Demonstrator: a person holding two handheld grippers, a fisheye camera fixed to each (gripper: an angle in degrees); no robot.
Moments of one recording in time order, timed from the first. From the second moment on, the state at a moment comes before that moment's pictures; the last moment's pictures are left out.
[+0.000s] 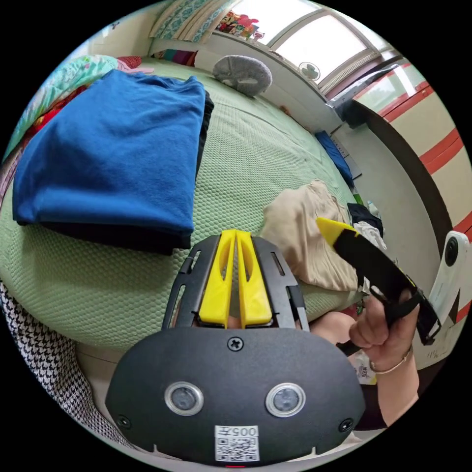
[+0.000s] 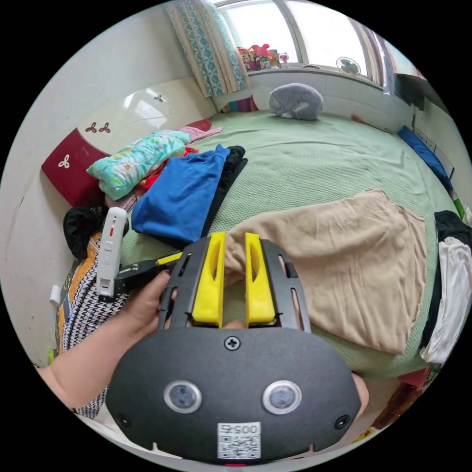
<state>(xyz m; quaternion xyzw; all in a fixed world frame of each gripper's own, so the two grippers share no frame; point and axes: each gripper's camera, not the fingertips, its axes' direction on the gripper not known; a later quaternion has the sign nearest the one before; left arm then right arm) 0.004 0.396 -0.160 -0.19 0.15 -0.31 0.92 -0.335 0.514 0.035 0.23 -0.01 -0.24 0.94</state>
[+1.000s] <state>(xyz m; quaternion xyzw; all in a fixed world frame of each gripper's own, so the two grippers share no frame) 0.105 0.317 -0.169 -0.28 0.11 -0.10 0.95 -0.080 0.498 -0.046 0.17 0.09 -0.08 0.98</state>
